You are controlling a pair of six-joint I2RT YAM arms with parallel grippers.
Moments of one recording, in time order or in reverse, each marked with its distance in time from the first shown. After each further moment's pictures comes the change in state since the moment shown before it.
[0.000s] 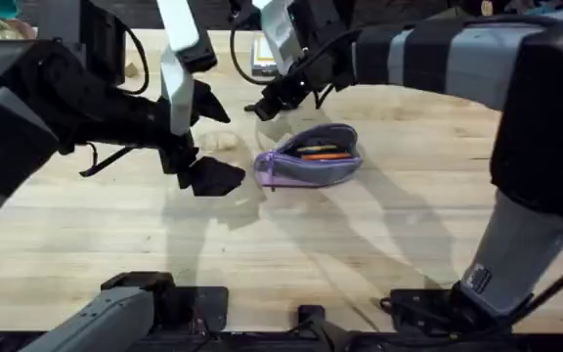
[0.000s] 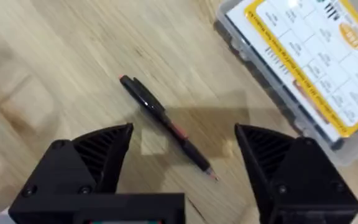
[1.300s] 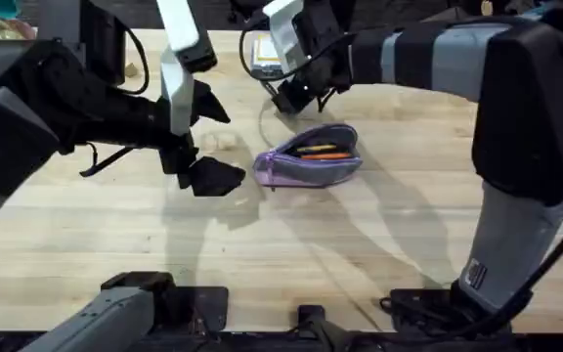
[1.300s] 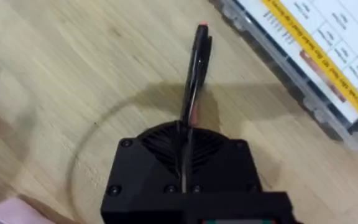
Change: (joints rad) left arm 0.000 0.000 0.000 -0.001 0.000 0.000; right arm -0.029 0.068 0.032 -0.054 -0.011 0.034
